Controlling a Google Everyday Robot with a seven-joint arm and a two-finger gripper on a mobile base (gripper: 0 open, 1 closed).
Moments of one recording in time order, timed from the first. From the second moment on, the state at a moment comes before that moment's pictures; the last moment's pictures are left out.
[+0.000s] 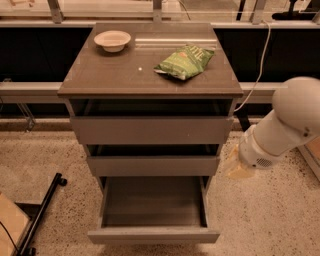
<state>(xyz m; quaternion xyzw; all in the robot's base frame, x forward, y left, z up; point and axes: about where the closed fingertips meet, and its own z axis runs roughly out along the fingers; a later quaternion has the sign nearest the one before) 0.458 -0.199 0.743 -0.63 0.76 0.07 0.14</state>
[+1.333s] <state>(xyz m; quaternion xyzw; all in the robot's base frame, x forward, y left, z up) 0.462 -0.169 0.624 -0.60 0.78 0.14 0.15</state>
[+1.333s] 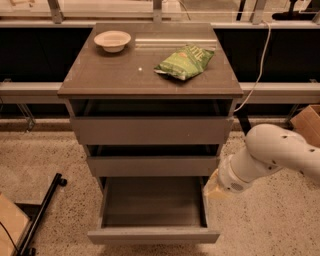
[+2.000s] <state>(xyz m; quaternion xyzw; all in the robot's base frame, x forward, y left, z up) 0.479 -0.144 0.561 -0.59 0.78 0.15 0.17</state>
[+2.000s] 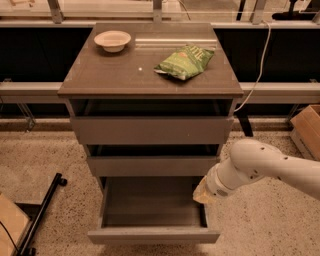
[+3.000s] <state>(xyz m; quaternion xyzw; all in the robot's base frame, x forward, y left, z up) 0.486 -0.157 0.390 -0.52 0.82 0.22 0.09</state>
